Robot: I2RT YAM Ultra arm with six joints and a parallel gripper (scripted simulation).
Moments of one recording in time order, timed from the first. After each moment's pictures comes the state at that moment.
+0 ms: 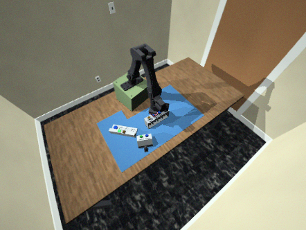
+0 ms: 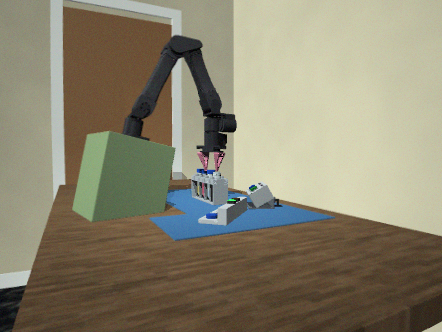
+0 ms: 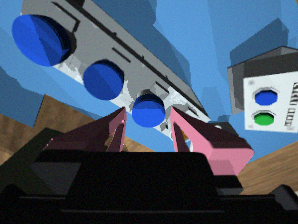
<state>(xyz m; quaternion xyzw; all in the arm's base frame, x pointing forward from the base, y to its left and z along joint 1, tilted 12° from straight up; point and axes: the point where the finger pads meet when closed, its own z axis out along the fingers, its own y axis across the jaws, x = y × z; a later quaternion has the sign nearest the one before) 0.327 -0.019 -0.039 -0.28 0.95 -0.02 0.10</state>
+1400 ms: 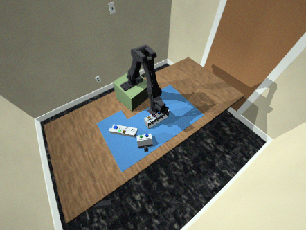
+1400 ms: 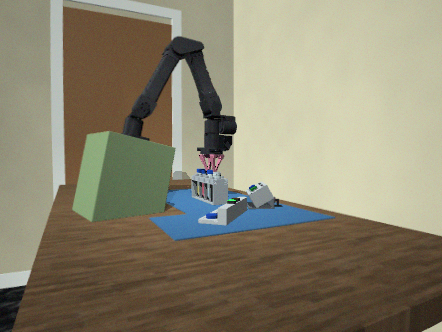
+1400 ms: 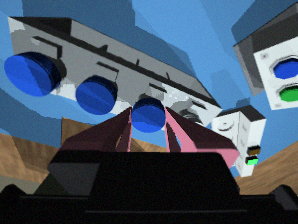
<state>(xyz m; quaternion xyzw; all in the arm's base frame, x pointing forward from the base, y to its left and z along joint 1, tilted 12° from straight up) 0.329 -0.019 -0.046 -0.15 0.98 0.00 0.10</state>
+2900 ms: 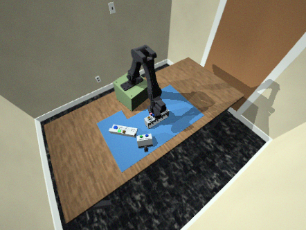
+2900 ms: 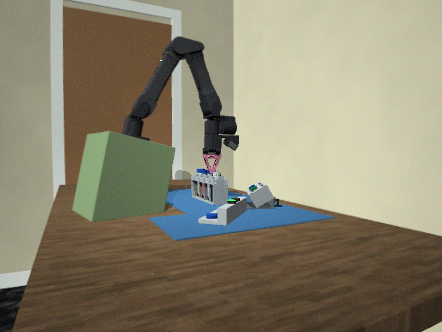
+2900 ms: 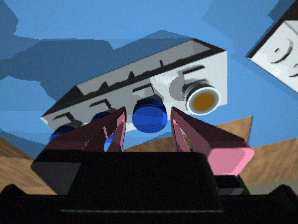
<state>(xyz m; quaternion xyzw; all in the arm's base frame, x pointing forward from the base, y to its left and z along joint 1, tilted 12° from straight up) 0.329 -0.019 -0.048 0.23 0.97 0.04 0.10</state>
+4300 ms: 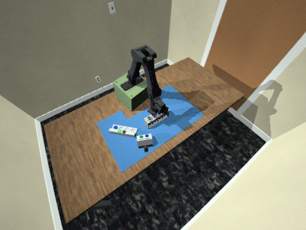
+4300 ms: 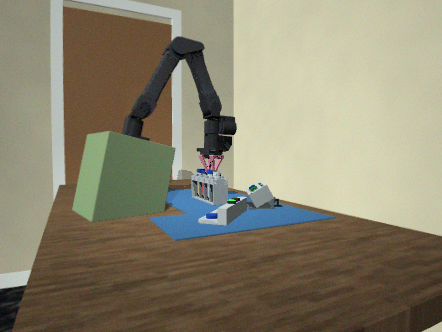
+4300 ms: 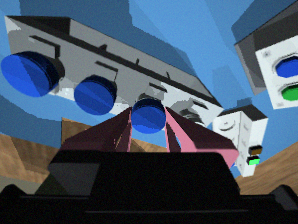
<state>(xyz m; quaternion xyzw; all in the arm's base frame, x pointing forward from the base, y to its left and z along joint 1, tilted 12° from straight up) 0.328 -0.019 -0.048 -0.15 0.98 0.00 0.10</state>
